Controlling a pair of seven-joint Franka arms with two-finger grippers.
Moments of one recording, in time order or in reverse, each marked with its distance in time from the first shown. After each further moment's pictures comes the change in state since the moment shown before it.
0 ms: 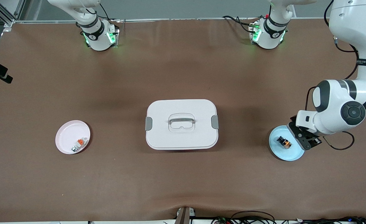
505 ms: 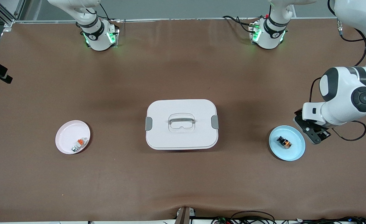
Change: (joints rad) left arm -0.006 -0.112 0.000 -0.047 0.059 -0.031 -0.039; right arm 0.000 0.000 -0.001 0.000 0.000 0.004 -0.003
